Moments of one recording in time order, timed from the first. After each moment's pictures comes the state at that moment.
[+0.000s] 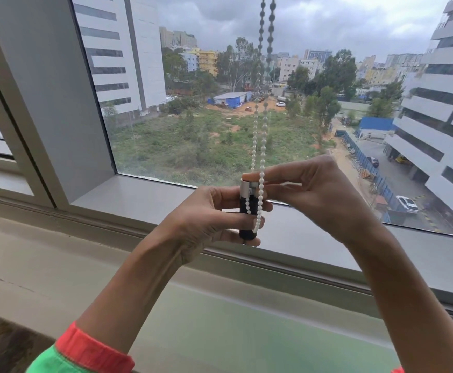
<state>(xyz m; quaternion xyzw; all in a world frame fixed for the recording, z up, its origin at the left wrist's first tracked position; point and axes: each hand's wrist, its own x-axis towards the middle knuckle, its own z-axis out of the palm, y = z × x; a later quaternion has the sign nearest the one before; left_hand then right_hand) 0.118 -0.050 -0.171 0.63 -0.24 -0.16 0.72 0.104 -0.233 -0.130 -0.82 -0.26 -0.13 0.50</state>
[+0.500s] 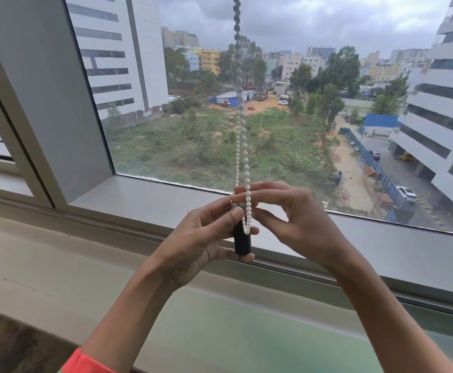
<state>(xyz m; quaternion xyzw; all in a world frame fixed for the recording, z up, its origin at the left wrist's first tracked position) 0.109 -0.057 -0.205 0.57 -0.22 -0.15 0.78 0.102 -0.239 -0.169 -0.84 -0.30 -0.15 0.44</state>
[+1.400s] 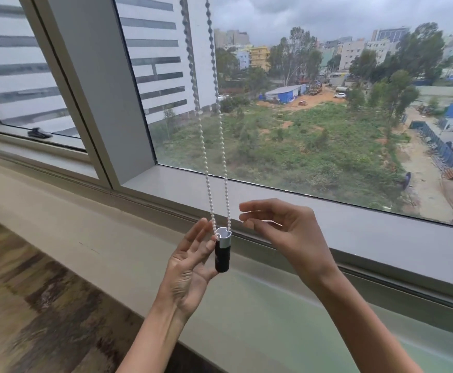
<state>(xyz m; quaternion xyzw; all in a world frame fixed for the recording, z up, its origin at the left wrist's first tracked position) 0.043 -0.057 -0.278 0.41 -0.02 0.04 0.91 0.059 -0.241 -0.200 -0.70 -0.25 -0.08 0.66</state>
